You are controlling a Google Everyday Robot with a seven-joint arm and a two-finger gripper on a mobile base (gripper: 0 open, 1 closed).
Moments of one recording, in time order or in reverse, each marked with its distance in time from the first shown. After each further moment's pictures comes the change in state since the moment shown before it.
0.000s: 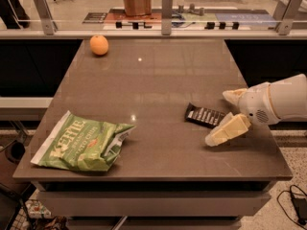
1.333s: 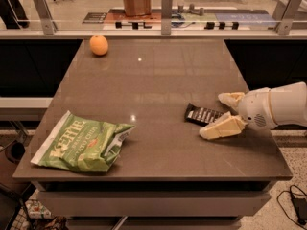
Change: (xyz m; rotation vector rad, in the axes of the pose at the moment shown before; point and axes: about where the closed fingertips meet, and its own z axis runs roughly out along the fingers) arm 0.002 0.003 0.011 -0.007 -0.075 0.028
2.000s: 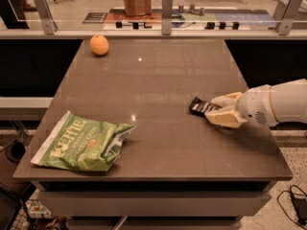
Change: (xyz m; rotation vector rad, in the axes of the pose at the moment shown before) arm -0.007 0.000 -0.005 -0.001 0.000 0.000
